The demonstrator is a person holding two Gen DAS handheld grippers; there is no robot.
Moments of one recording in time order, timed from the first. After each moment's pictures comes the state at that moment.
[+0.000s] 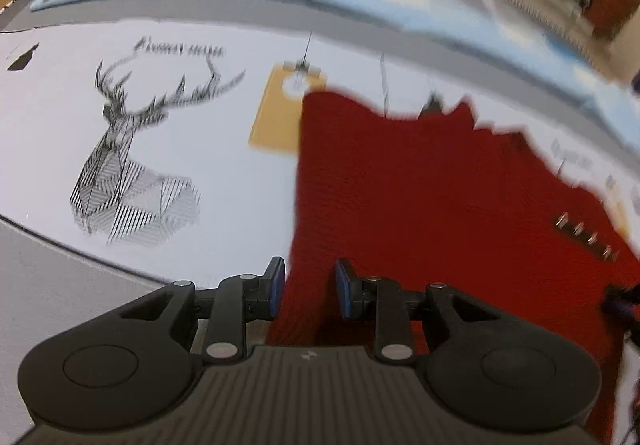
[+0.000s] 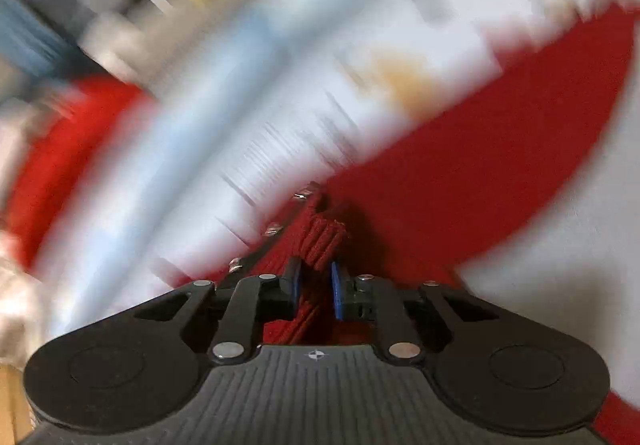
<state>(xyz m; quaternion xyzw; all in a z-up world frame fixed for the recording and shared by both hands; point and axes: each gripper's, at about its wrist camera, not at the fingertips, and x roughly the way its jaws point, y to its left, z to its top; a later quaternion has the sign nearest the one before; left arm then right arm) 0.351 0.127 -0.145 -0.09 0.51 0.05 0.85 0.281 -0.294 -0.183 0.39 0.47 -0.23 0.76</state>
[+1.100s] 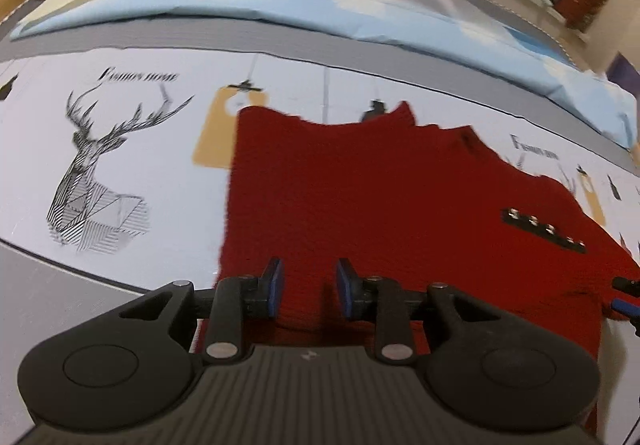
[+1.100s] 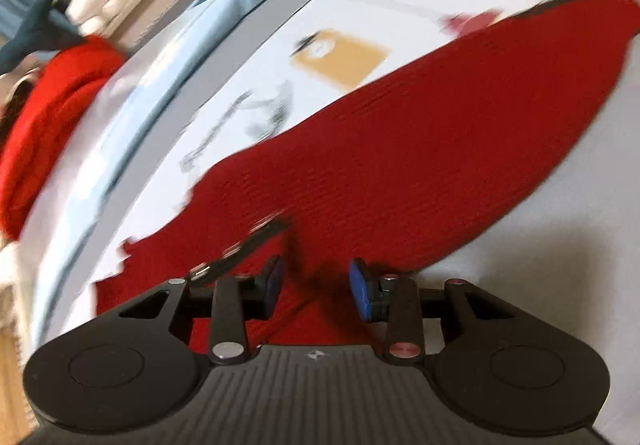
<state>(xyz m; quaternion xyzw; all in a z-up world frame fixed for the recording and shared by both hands) 0.344 0.080 -0.109 -0.08 0.49 0.01 0.87 0.277 -0.362 -0.161 0.34 0.48 -0.20 0.78</state>
